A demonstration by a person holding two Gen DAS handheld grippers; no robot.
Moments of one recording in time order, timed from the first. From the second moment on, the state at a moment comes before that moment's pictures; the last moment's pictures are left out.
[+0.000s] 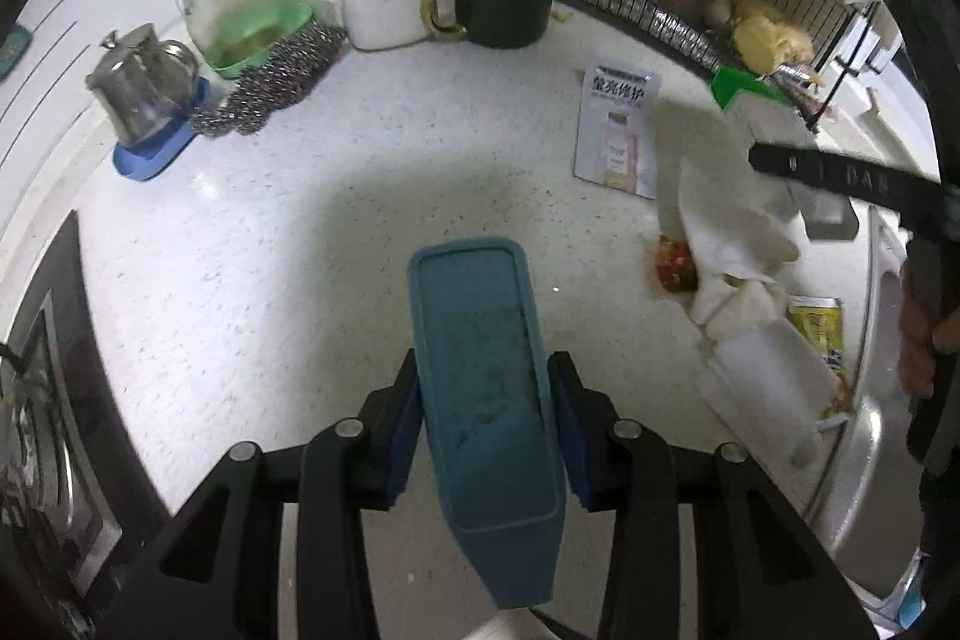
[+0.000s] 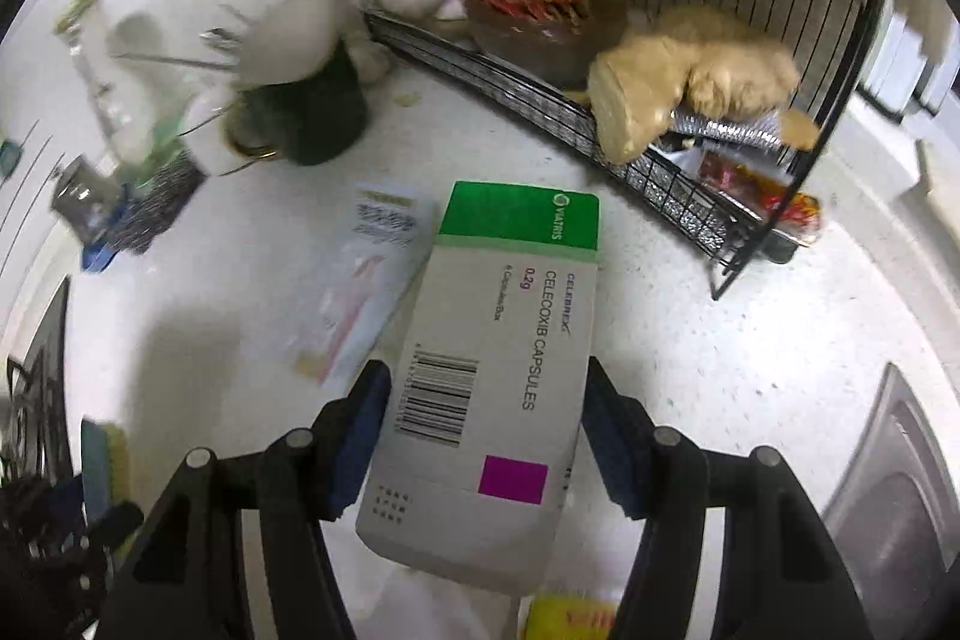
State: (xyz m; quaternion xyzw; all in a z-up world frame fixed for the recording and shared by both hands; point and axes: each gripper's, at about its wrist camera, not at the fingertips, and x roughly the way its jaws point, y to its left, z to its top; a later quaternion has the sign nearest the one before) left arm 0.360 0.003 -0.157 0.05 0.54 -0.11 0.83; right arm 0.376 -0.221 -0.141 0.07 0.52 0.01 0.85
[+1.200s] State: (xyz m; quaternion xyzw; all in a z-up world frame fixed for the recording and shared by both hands) left arm 0.044 0.127 -0.105 0.08 0.51 -0.17 0.84; right arm 0.038 -0.038 -0.077 0.11 0.49 0.10 0.86
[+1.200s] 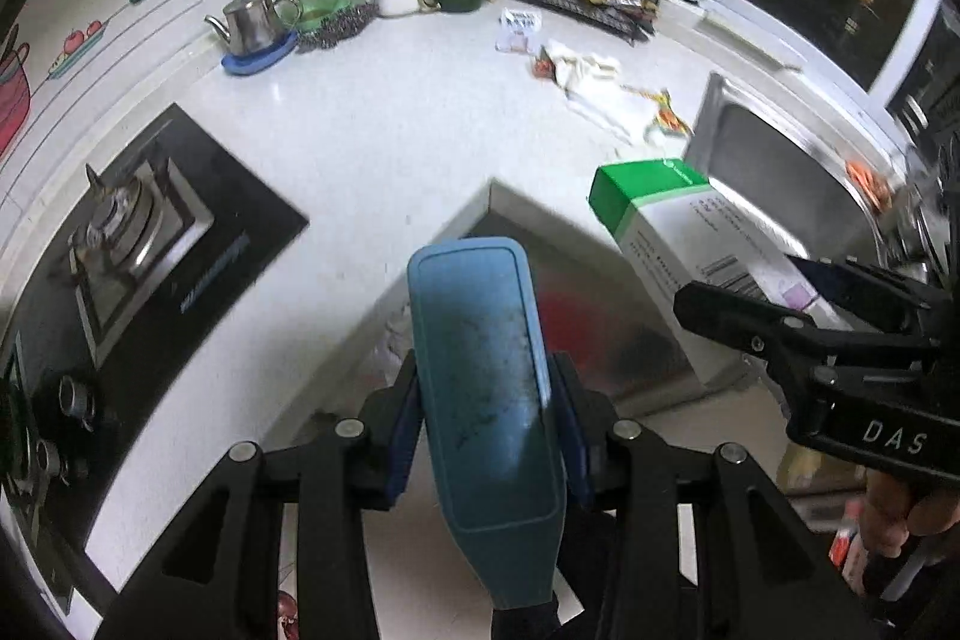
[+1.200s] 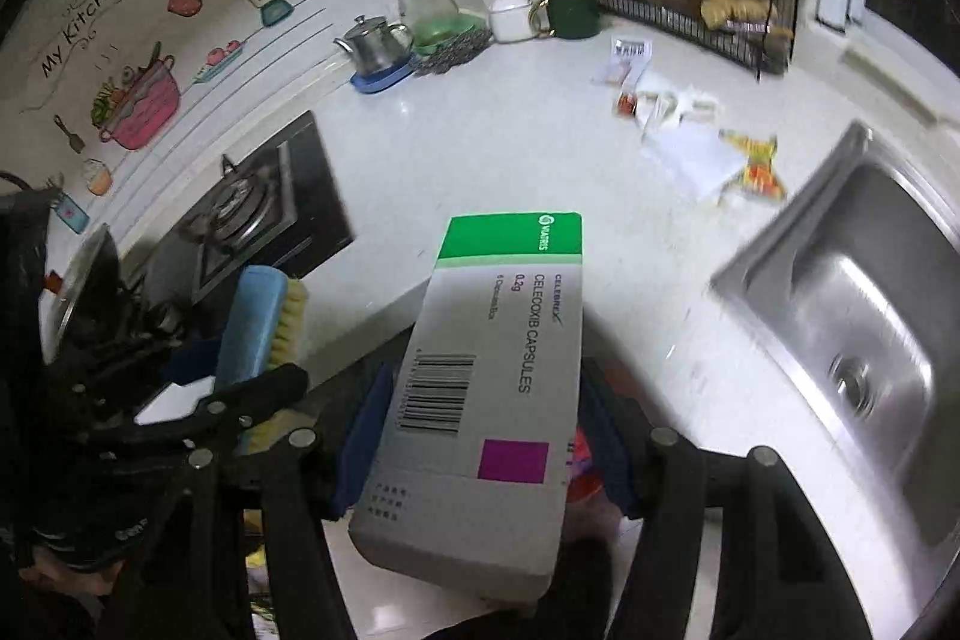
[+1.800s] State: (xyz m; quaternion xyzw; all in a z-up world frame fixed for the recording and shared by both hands) left arm 0.016 0.152 -0.258 0.06 0.58 -0.17 0.80; right arm 0.002 -0.005 -0.206 0.08 0.55 0.08 0.83
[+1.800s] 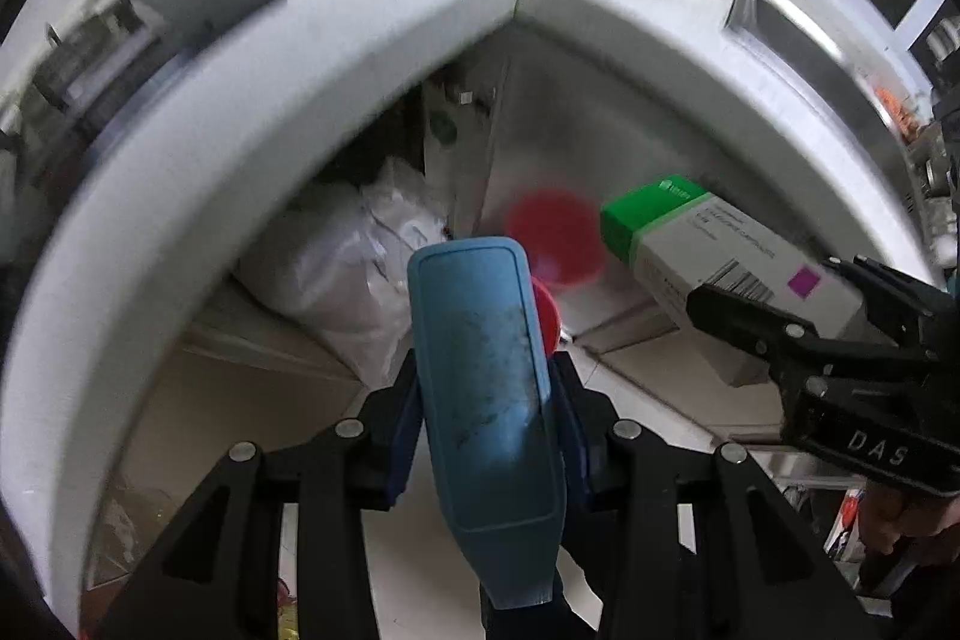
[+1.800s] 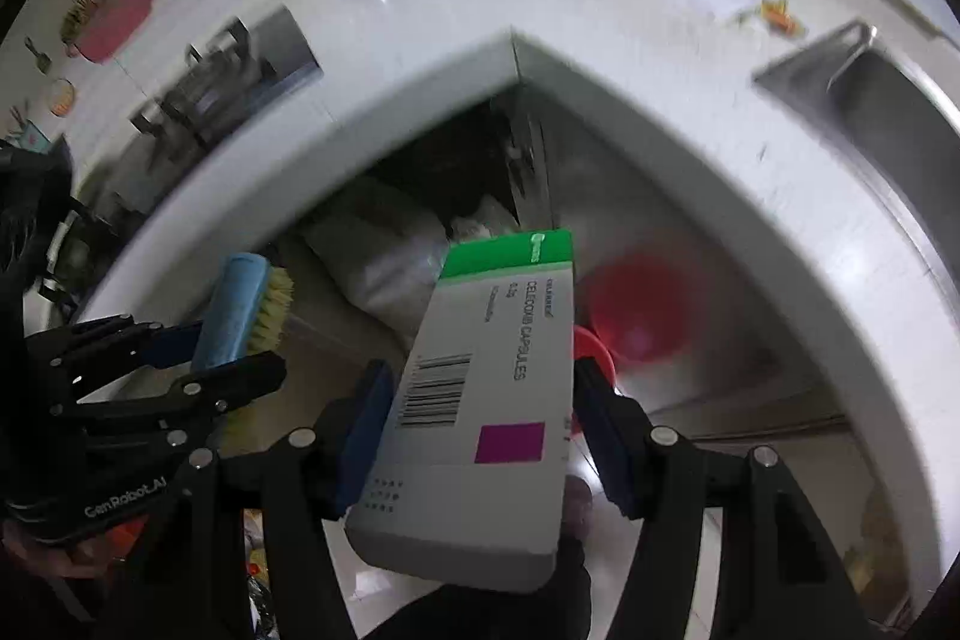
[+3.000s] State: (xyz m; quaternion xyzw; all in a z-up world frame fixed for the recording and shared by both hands) left arm 0.102 0.076 -0.609 0.09 0.63 -0.23 0.74; right arm 0.066 -0.057 -0.536 0.06 0.60 0.05 0.80
